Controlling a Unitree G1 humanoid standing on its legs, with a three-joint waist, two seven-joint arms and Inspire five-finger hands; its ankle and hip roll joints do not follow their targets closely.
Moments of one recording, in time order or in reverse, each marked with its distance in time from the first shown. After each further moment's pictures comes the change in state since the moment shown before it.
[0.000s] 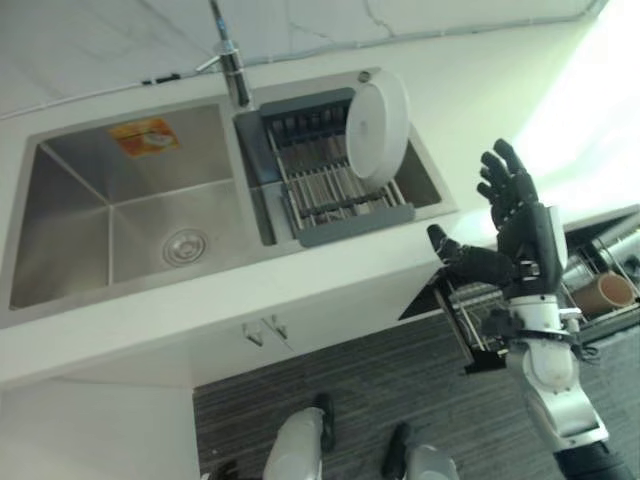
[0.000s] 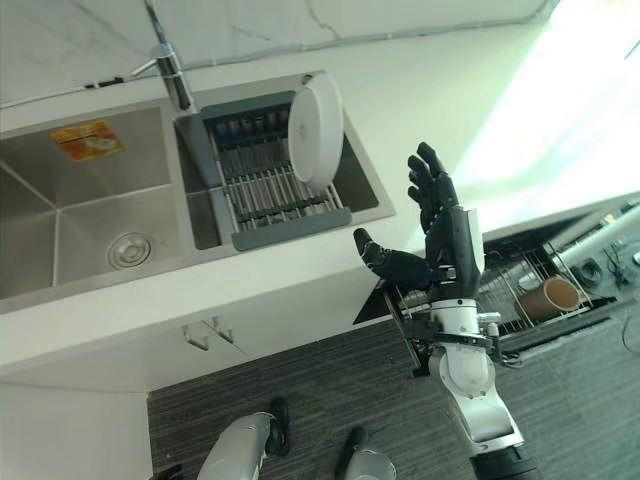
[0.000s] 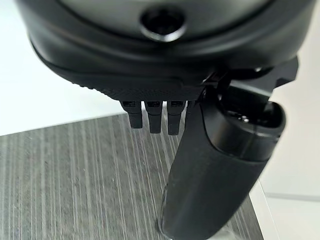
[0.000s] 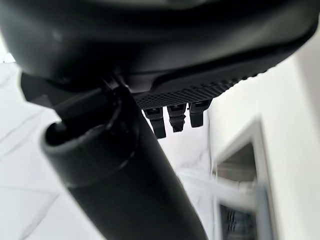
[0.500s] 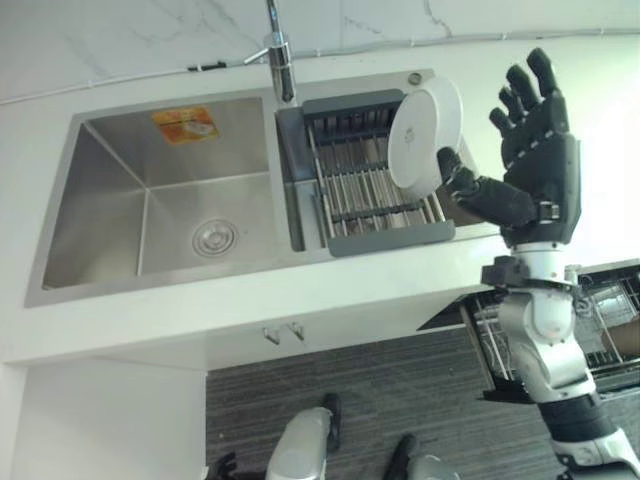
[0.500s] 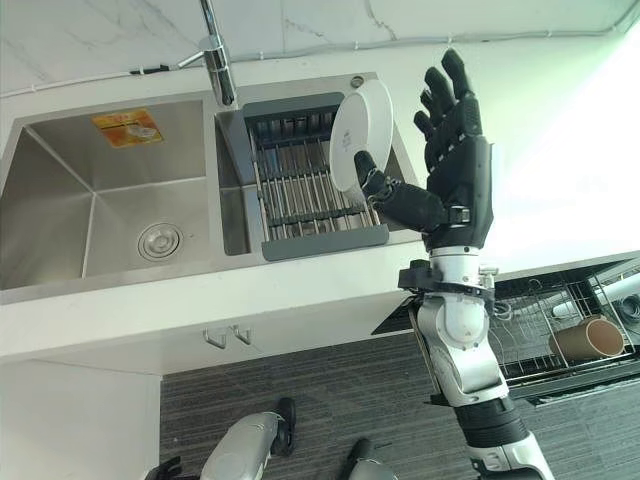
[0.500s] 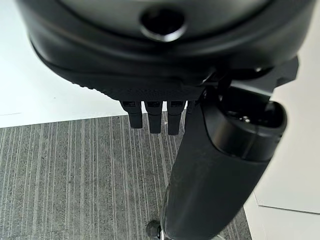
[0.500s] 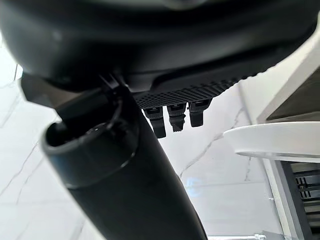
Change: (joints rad) left arm -0.010 -0.003 -0.025 -0.020 0.021 -0.033 0.001; right arm -0.205 0.037 -0.002 0.012 0.104 0.050 -0.077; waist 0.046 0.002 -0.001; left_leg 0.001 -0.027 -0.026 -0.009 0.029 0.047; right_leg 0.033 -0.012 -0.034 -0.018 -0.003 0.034
